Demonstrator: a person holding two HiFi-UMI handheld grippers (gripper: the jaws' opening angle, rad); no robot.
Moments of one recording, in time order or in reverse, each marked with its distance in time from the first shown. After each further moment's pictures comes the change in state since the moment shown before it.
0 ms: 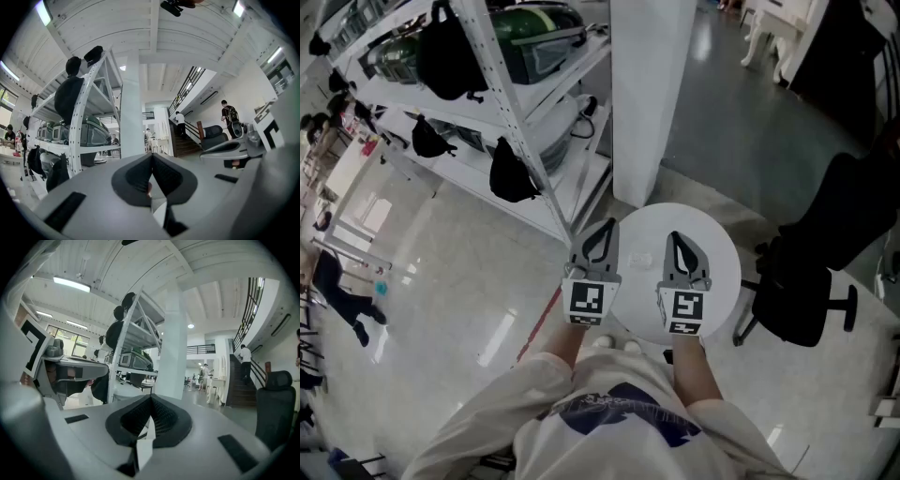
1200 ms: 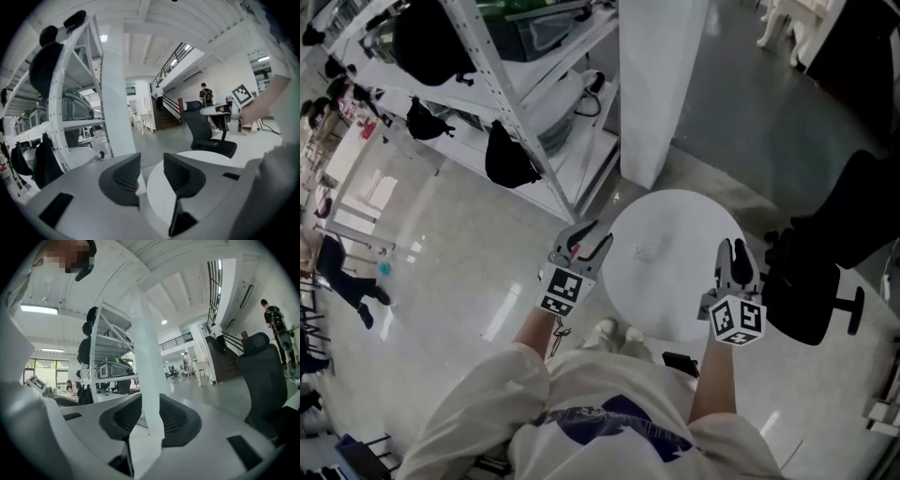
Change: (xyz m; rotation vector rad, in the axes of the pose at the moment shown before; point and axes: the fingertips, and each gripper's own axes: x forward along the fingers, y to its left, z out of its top) left arm 0.001 0.013 -0.105 0.091 0.314 -0.265; right arm -0.029 -0.112 -0.049 0.358 -0.032 -0.118
